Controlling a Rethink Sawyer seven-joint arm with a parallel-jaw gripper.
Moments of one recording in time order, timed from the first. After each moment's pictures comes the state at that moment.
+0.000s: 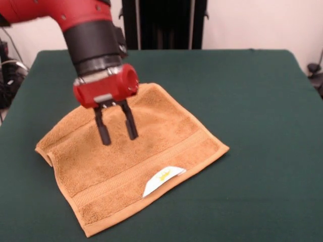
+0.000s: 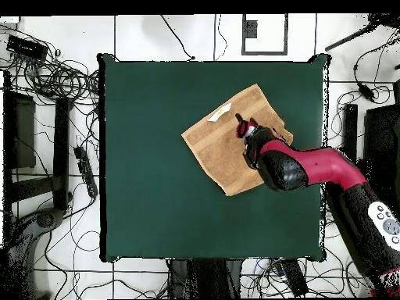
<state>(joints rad) -1.02 -0.37 0.89 1.65 -0.91 0.26 2.22</state>
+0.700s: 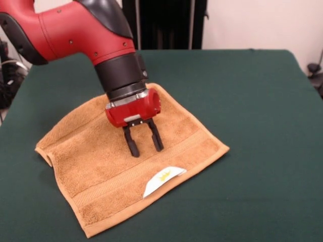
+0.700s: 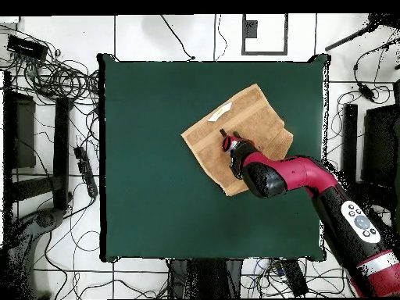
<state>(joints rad) -1.03 -0.21 0.89 1.64 -1.06 0.24 2.22</state>
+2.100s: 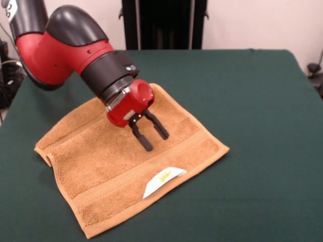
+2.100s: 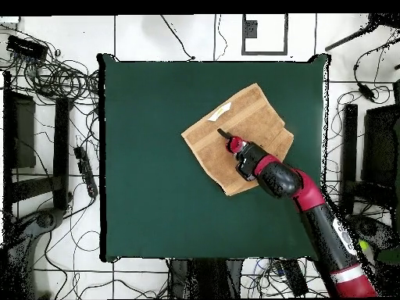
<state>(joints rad) -1.33 0.20 1.10 1.63 -0.81 0.43 1.85</state>
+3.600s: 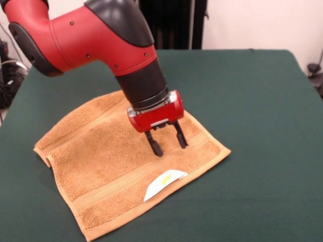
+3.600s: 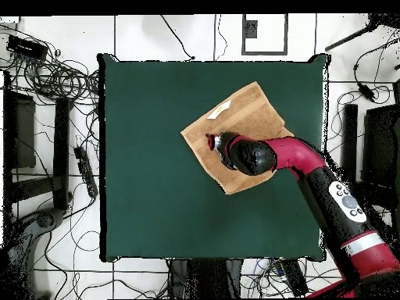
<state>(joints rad) -0.92 -0.20 0.90 1.54 -0.84 0.58 1.82</state>
